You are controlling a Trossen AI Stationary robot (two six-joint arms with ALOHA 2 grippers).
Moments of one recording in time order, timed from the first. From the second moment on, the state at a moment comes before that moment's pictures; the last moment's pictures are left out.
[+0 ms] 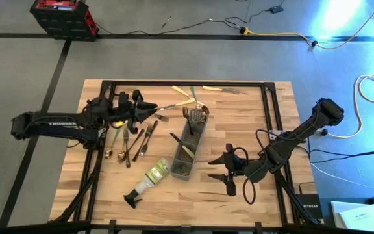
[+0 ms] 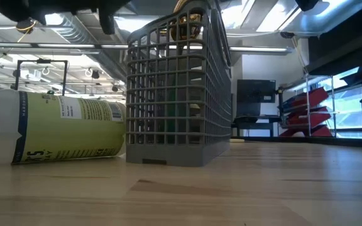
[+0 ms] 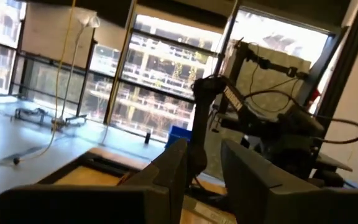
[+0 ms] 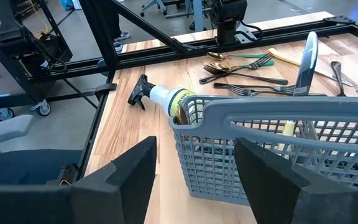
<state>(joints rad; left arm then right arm) 0.21 0.85 0.48 0.62 0.07 -0.32 0.65 1.31 0.86 0.00 0.56 0.47</state>
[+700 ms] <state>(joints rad) 0.23 0.85 0.43 0.58 0.05 -0.23 0.65 1.31 0.86 0.00 0.56 0.47</state>
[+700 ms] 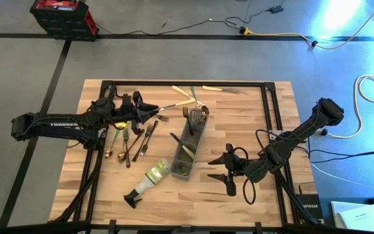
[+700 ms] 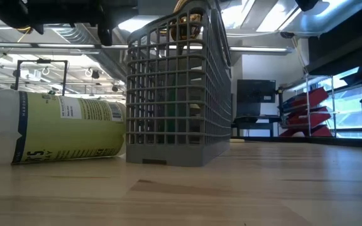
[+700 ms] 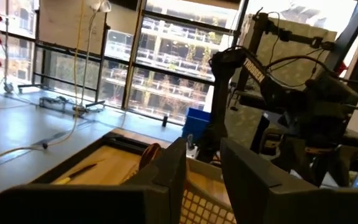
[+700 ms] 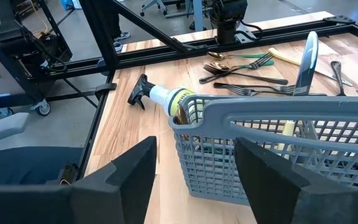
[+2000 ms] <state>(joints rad) 0.54 1.21 0.43 0.86 0.40 -0.07 -0.06 0.98 0.86 -0.37 0.66 -0.14</state>
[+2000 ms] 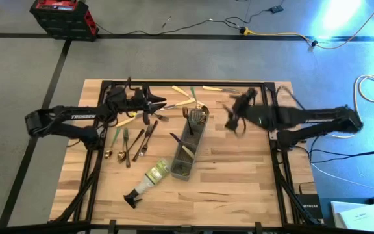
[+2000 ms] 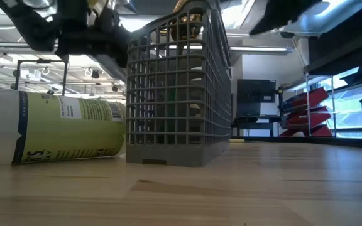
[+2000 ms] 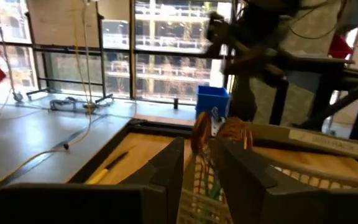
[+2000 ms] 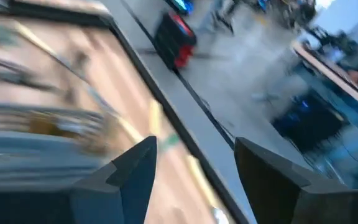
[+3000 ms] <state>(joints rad) 0.57 1.27 0.43 0.95 0.50 -0.07 -0.87 1.94 1.36 -0.62 -0.17 -0.75</state>
